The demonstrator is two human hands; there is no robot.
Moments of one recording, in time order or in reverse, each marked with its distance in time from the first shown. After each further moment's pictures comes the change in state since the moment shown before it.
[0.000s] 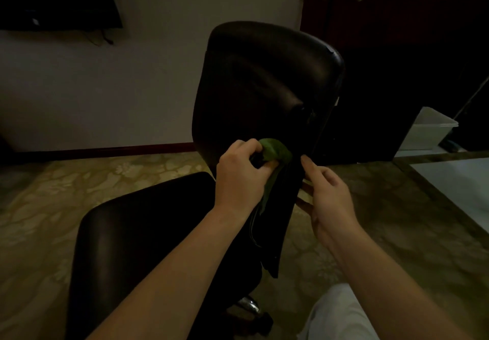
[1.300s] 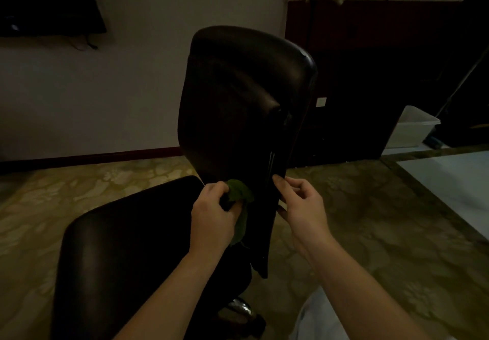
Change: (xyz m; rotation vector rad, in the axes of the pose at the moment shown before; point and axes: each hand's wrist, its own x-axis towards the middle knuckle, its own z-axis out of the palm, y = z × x) left_hand -0.055 -0.038 0.009 -0.012 -0.056 -0.177; right_hand -0.002 0.022 -0.007 -0.075 -0.004 -0.012
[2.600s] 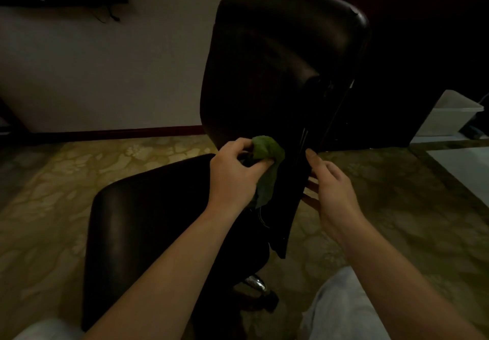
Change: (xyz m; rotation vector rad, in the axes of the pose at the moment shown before) left_hand 0.023 0.012 -0.021 -0.264 -0.039 -0.047; right_hand 0.011 0.011 0.000 -0.050 -0.043 0.054
